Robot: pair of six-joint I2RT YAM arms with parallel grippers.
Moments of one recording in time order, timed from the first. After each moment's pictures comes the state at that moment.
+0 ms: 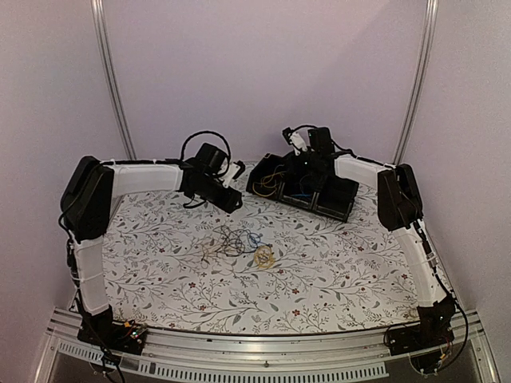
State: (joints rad) left arm -0.58 2.06 1.54 -0.35 0.04 0.06; right arm 0.43 2.57 2.22 -0.09 -0.31 -0.12
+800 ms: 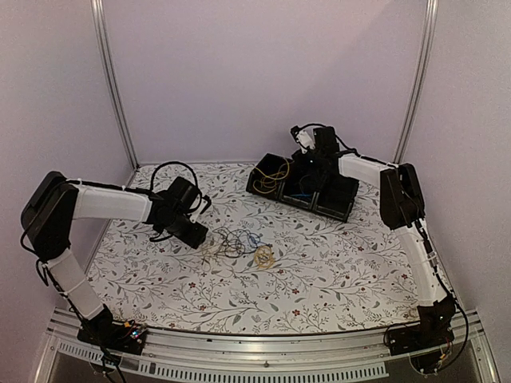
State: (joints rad) left arm -0.58 1.74 1.00 -0.34 -0.16 -0.01; right arm 0.41 2.58 2.22 -0.08 -0.15 -0.16
